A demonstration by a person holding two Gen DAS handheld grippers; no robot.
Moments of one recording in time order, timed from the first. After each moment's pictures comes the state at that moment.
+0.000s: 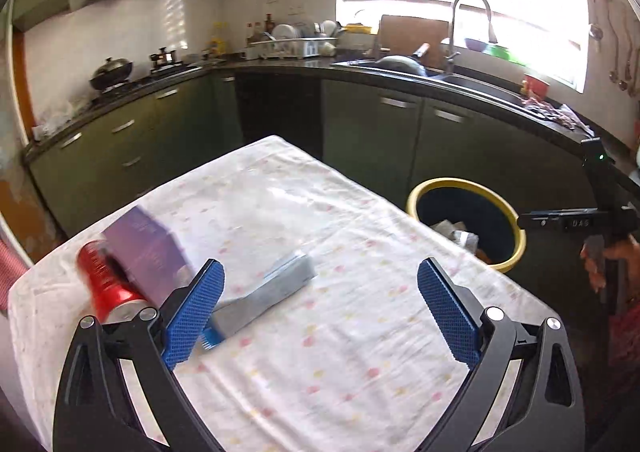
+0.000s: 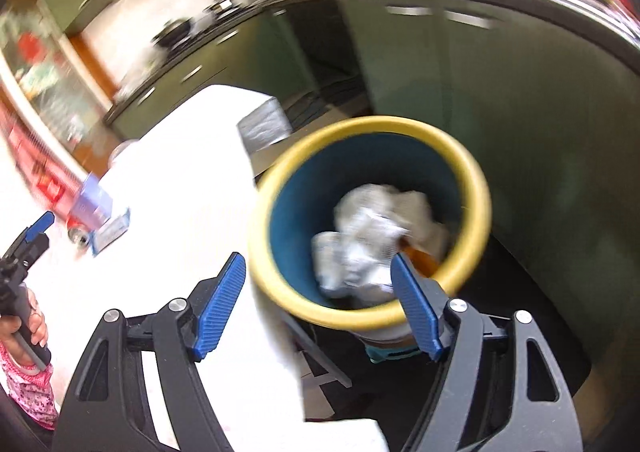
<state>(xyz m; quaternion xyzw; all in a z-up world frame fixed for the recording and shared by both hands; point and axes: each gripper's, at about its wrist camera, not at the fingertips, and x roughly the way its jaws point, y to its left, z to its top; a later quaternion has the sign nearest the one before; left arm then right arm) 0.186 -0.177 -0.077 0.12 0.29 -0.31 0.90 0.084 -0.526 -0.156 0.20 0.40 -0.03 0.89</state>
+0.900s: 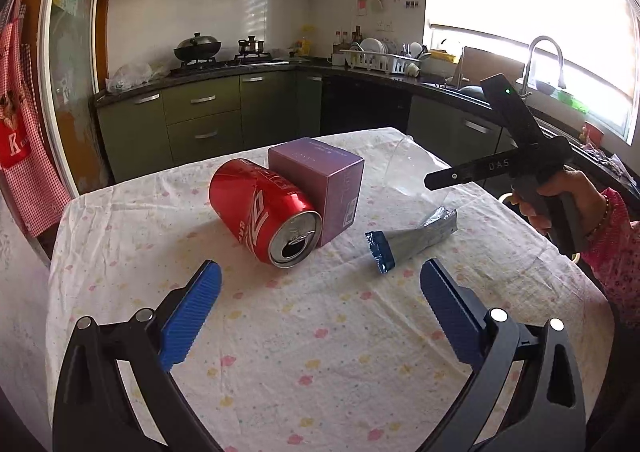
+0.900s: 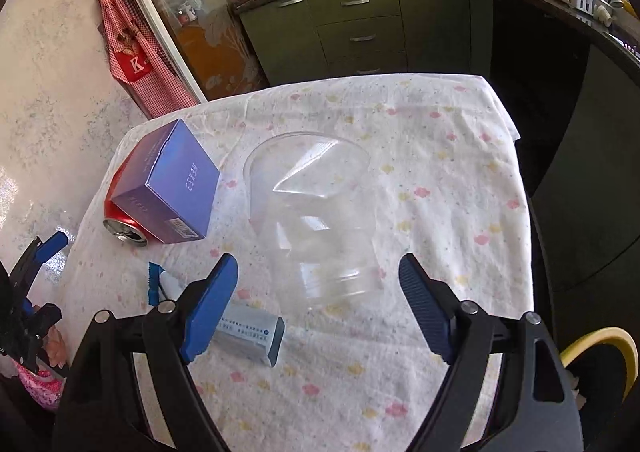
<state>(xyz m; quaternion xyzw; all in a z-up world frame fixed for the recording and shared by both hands) 0.203 -0.025 -0.115 0.05 0.29 -0.22 0.93 0.315 -0.323 -0.149 0.04 0.46 0.20 0.87</state>
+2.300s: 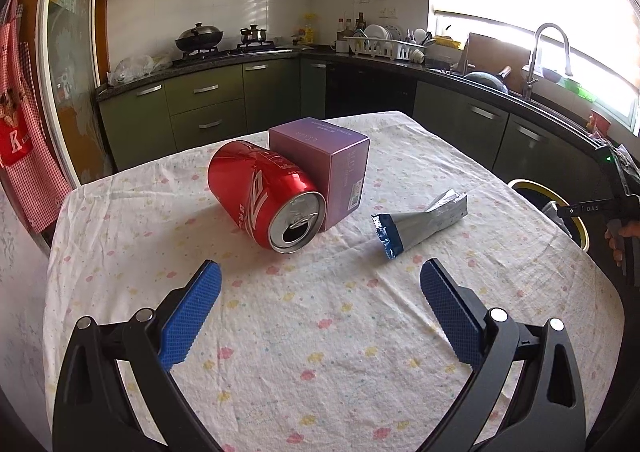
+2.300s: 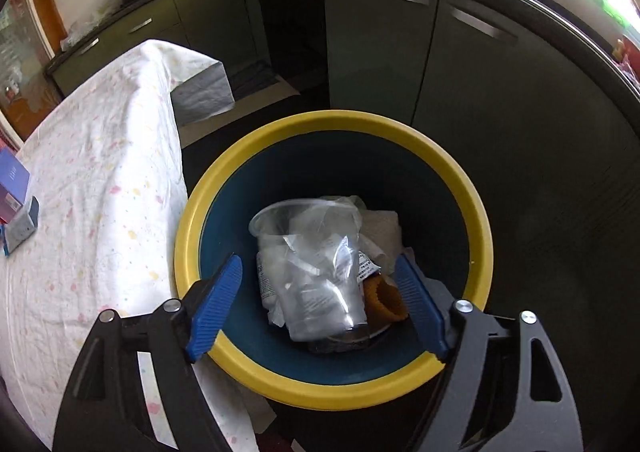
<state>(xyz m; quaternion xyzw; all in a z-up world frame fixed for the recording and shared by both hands) 0.206 -0.032 -0.128 0.06 0.31 -0.21 0.93 0.154 -0.524 -0.193 0.13 0.47 -0.14 0.86</state>
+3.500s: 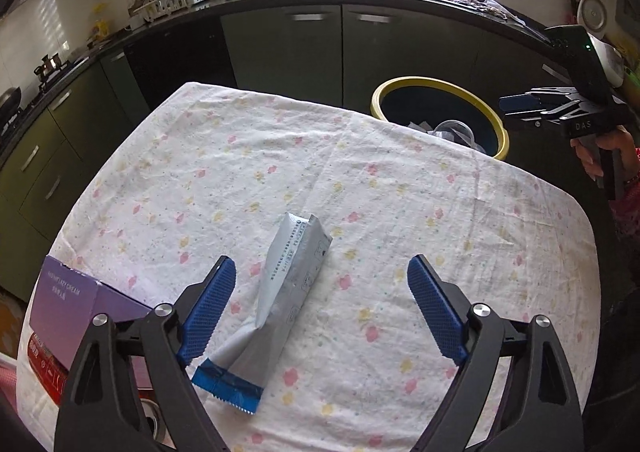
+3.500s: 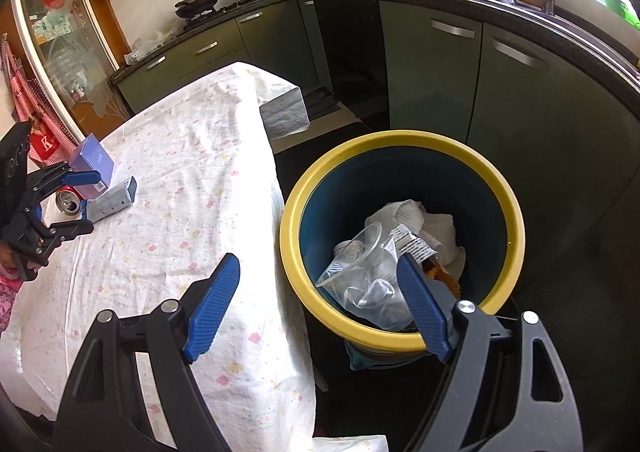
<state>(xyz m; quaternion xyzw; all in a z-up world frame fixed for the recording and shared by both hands) 0.273 -0.199 -0.130 0.27 0.37 -0.47 0.76 0.106 -0.481 -0.156 0.14 0.41 -0.03 0.90</state>
